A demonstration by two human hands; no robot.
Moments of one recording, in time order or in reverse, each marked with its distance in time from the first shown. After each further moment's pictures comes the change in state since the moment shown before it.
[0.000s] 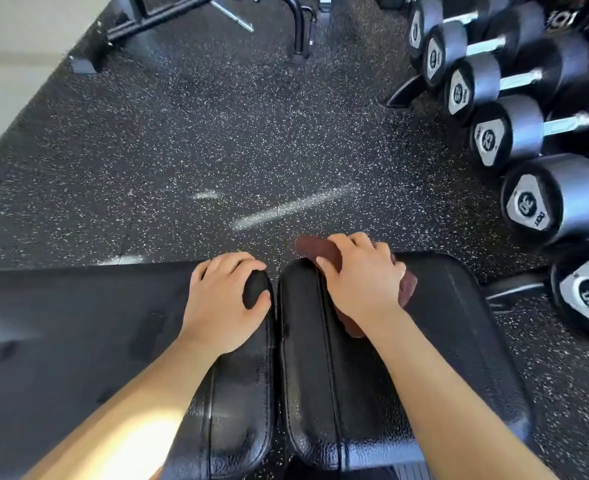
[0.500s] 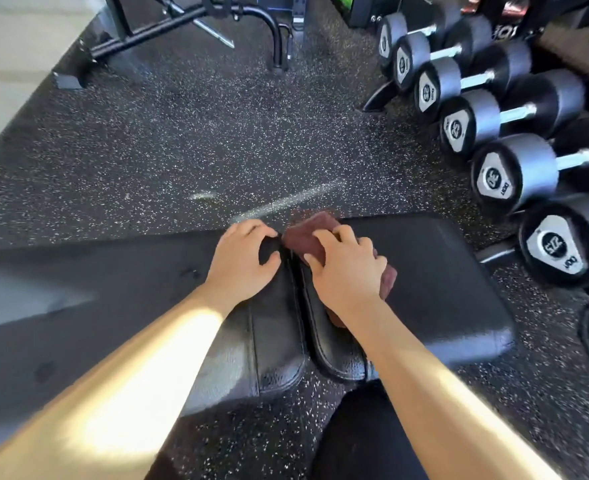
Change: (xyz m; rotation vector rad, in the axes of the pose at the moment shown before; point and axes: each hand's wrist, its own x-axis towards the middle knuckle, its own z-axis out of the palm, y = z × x) left_hand -0.011 -0.015 -0.015 -0.132 -0.031 0.126; right_hand -0.076 -0.048 0.012 0.012 0.049 0.057
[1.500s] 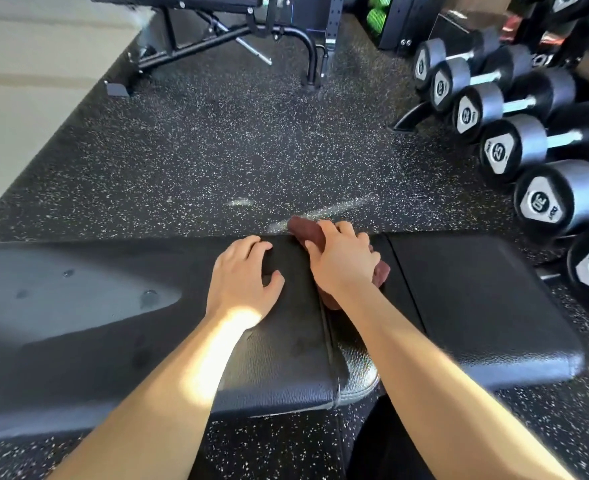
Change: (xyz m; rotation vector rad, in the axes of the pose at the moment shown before) left_hand -0.054 -0.077 -0.038 0.125 0.086 -0.141; right_hand 0.024 -0.105 0.023 0.067 -0.040 0.020
